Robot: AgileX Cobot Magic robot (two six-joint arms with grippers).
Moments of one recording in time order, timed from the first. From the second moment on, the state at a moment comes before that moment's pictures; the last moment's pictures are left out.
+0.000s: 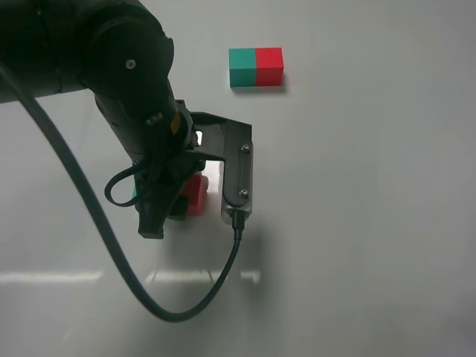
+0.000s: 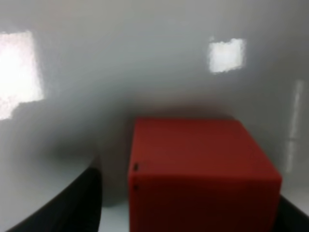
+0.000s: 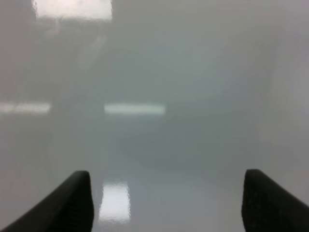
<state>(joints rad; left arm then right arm) -0.87 1.69 -1.61 0.46 1.18 0.67 -0.05 0.00 -0.50 0.08 1.05 -0.09</state>
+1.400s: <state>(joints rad) -0.77 1.51 -1.70 0.47 1.16 0.26 -0.05 0.00 -0.50 0.08 1.05 -0.09</state>
